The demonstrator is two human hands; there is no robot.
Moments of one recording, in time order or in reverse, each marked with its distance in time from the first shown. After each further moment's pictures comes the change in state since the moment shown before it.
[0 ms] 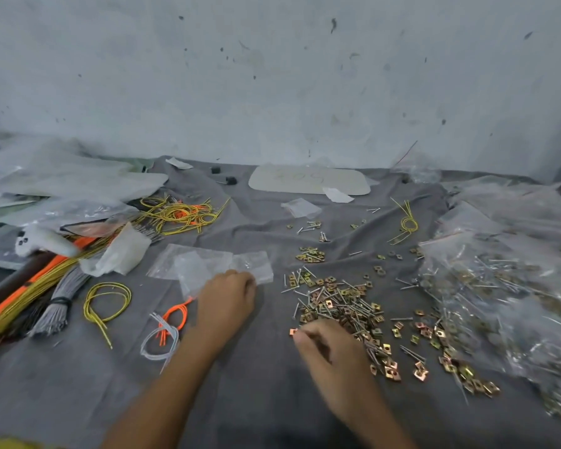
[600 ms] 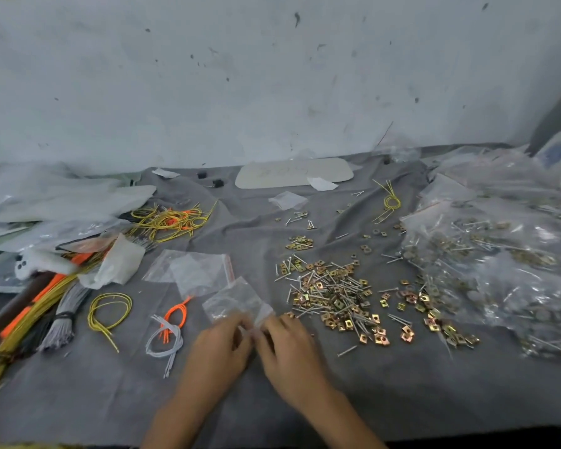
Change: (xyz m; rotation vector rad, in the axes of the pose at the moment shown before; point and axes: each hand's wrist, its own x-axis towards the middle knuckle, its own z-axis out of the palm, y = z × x) left_hand -0.104 0.004 -0.027 -0.290 -0.105 0.091; right_hand -0.009 -0.003 0.060 -0.255 -0.010 -0.159
